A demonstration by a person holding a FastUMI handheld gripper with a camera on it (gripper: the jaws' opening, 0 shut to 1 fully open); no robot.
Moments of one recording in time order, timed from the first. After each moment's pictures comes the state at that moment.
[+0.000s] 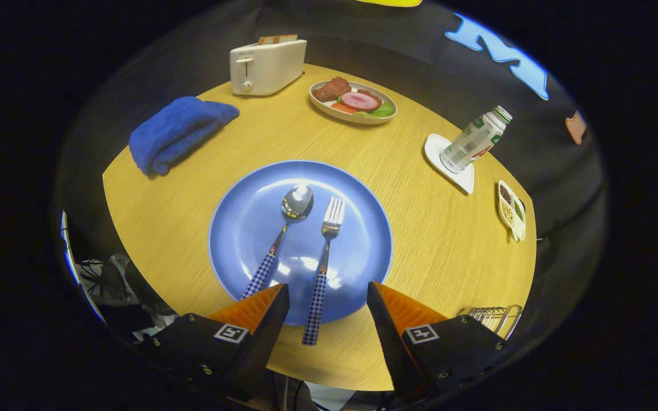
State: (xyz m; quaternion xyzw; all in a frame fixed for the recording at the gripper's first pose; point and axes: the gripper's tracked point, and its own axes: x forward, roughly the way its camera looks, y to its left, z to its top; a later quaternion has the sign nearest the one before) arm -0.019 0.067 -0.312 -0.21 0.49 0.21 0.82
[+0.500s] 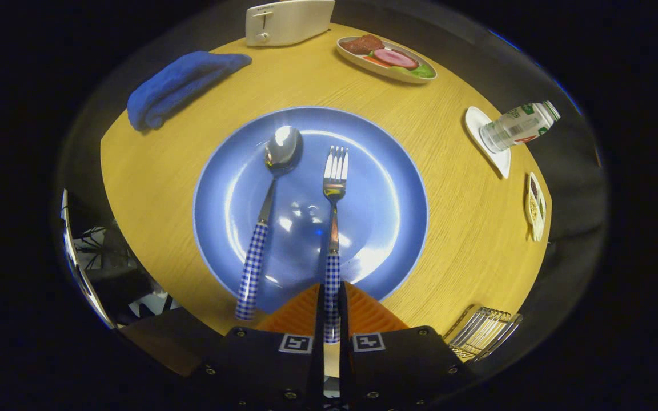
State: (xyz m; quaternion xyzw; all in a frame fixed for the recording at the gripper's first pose) arm -0.033 0.058 -0.343 -0.26 0.59 0.23 0.73
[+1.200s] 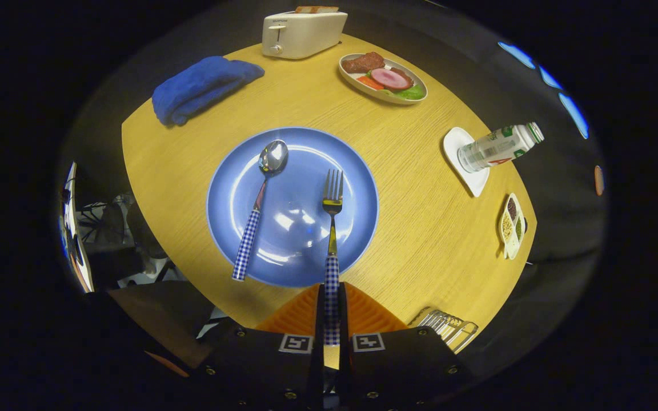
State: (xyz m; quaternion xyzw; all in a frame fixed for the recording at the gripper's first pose) arm -0.025 0.022 -0.283 -0.30 0.56 0.26 0.73
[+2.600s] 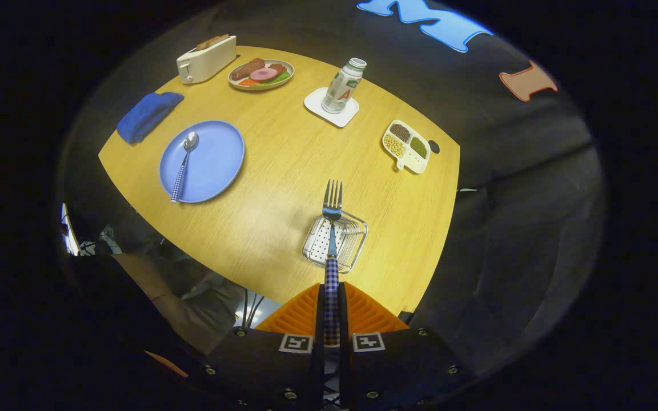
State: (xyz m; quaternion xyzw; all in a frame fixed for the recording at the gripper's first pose) arm -0.068 -0.197 -0.172 -0.24 0.57 0.11 0.78
